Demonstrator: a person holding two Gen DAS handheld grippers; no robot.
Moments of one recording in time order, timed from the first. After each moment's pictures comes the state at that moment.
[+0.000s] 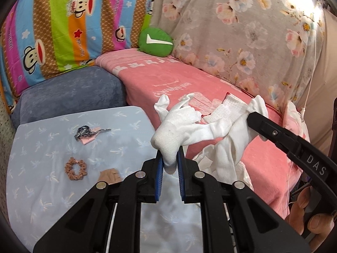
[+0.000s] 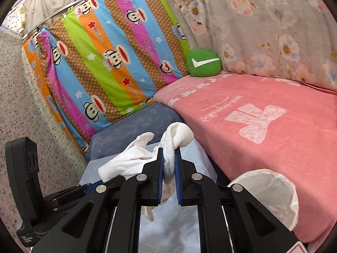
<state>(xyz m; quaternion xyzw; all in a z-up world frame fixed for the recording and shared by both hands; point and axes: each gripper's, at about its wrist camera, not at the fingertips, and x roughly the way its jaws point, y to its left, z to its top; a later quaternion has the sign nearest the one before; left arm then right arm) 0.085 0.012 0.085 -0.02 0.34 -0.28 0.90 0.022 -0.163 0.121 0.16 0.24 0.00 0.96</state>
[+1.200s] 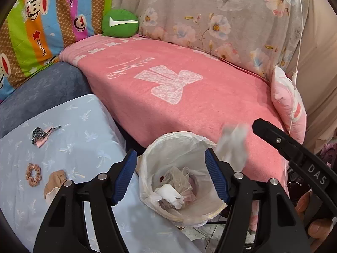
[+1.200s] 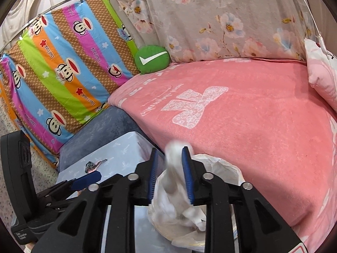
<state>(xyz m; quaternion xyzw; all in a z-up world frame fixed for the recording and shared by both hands) 0.075 -0.119 0.053 0.04 0.38 -0.33 0.86 -0.012 -0.298 0.061 0.22 0.27 -0.11 0.93</state>
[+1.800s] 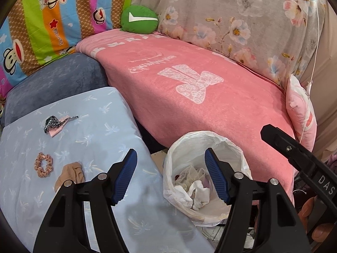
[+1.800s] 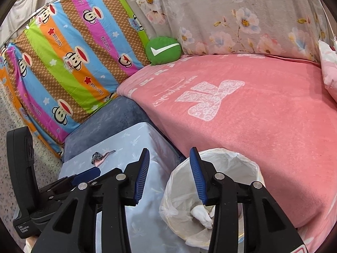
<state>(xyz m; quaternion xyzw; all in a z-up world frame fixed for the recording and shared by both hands) 0.093 -0.086 0.044 0.02 0.39 -0.28 0.87 0.015 -0.259 0.053 0.20 0.29 -0.07 0.93</state>
